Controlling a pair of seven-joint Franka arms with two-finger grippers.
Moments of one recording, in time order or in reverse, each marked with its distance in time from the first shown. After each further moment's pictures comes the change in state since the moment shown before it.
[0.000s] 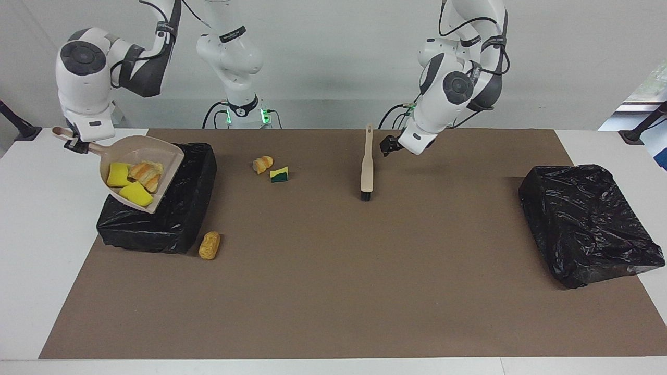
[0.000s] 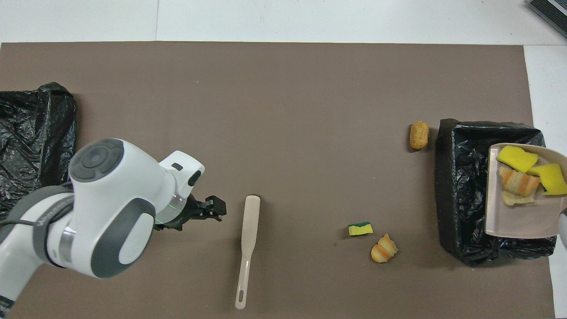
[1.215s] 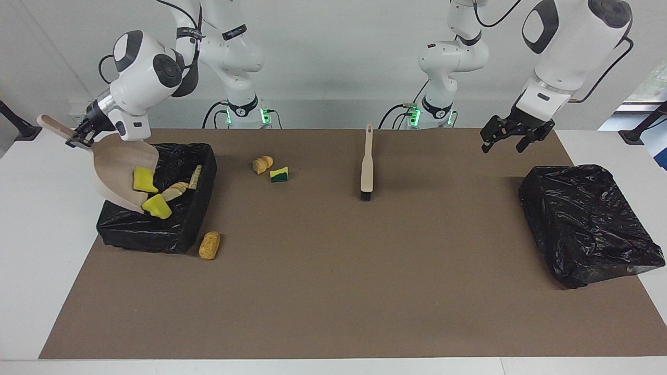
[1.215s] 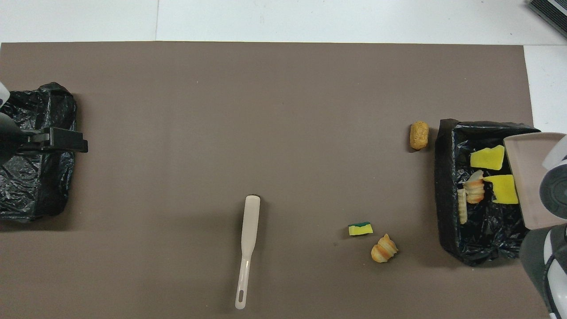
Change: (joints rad) left arm 0.312 -0.023 0.000 0.396 0.173 -0.144 0.390; right arm 0.150 -0.082 0.009 -0.069 -0.491 0.048 0.115
